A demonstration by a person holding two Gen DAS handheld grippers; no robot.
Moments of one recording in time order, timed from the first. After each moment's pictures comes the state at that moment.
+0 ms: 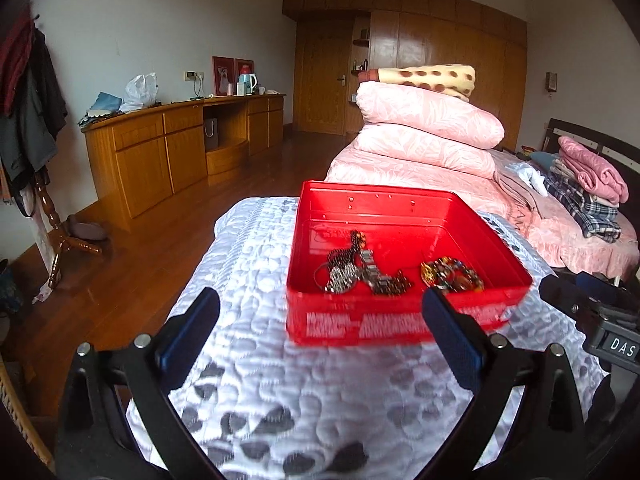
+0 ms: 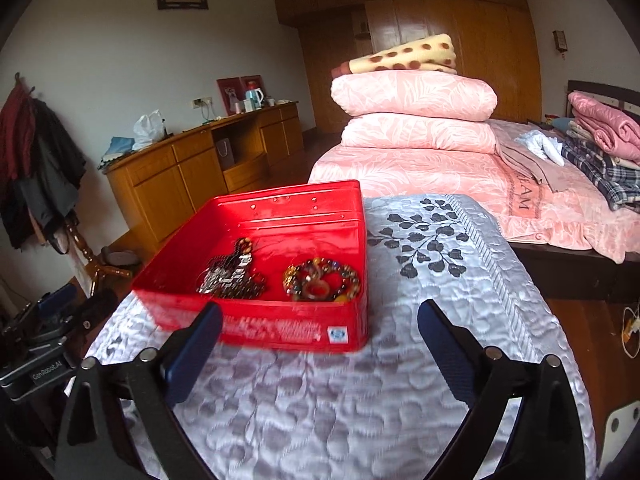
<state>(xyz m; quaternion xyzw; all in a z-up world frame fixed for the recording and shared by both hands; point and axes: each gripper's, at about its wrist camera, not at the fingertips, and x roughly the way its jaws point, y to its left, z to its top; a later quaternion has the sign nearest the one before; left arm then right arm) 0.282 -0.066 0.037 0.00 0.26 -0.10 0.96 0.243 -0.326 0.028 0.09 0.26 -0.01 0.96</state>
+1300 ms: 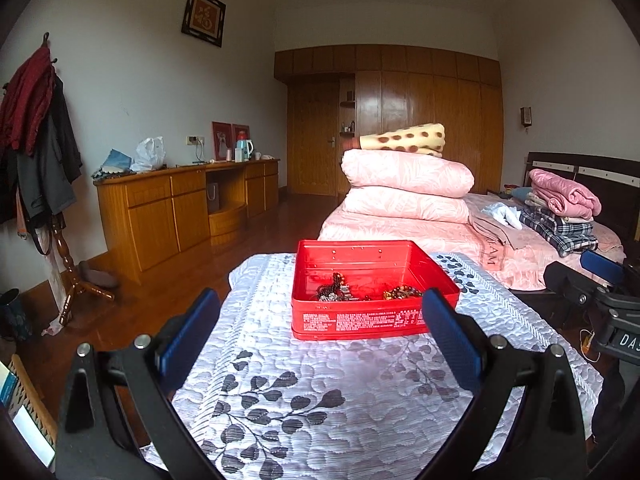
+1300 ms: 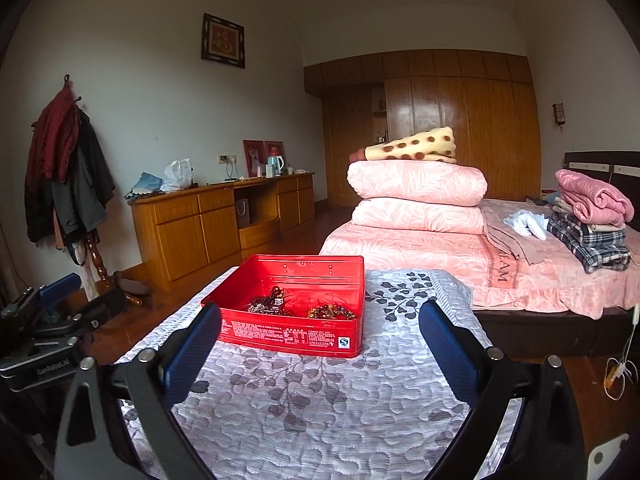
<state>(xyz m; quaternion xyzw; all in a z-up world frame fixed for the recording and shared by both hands) 0.147 -0.052 0.086 0.01 0.14 -0.10 0.99 0.107 -0.303 0.085 0.04 0.13 0.00 0.99</state>
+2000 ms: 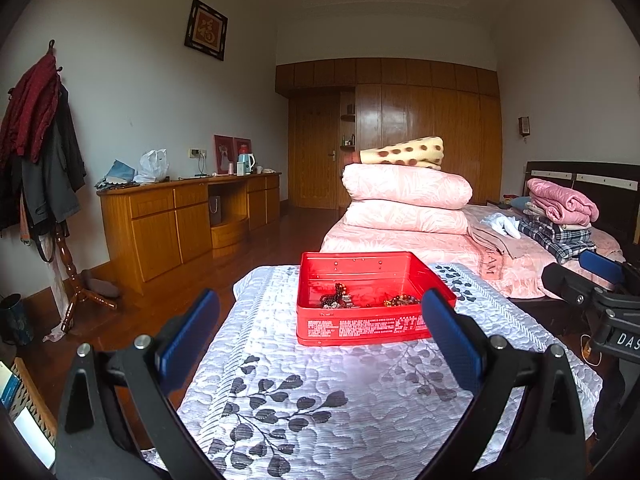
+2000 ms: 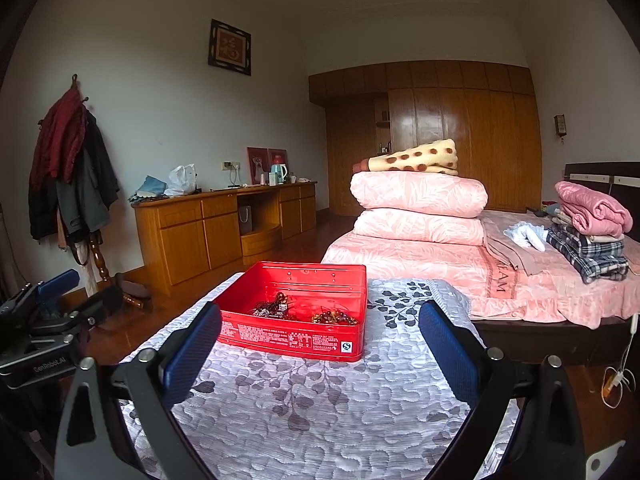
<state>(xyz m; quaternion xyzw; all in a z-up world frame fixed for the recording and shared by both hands) 0.129 -0.044 0.091 0.01 0.11 -0.11 0.99 0.093 -0.298 0.090 0.03 0.11 0.00 0.99</state>
